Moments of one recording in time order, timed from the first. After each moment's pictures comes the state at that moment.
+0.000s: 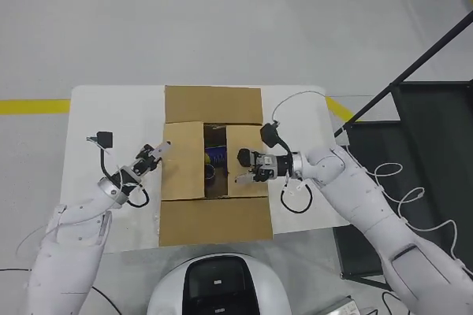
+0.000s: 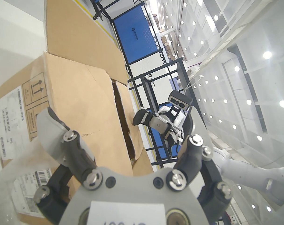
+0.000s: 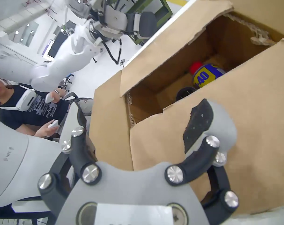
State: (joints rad) left arm 1.35 -1.18 -1.42 -1.61 0.10 -0.38 -0.55; right arm -0.87 -1.09 0.88 -1.13 -0.11 -0.99 0.72
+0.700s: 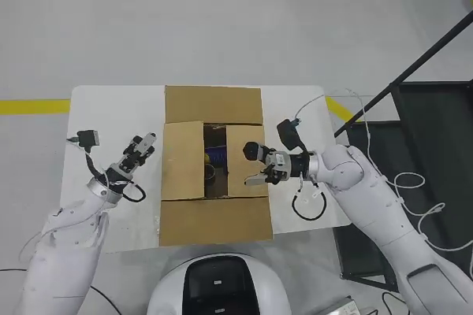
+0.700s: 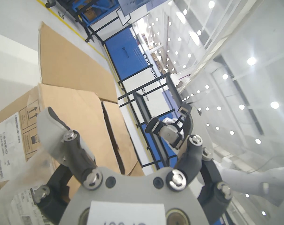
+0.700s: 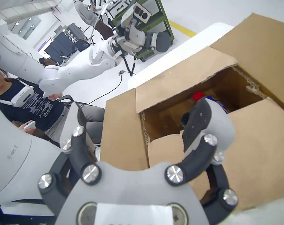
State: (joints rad) left arm 1.38 -1.17 -1.47 -1.64 -0.05 -0.46 -0.48; right arm -1.07 -0.99 1.10 -1.45 -0.14 -1.01 0.68
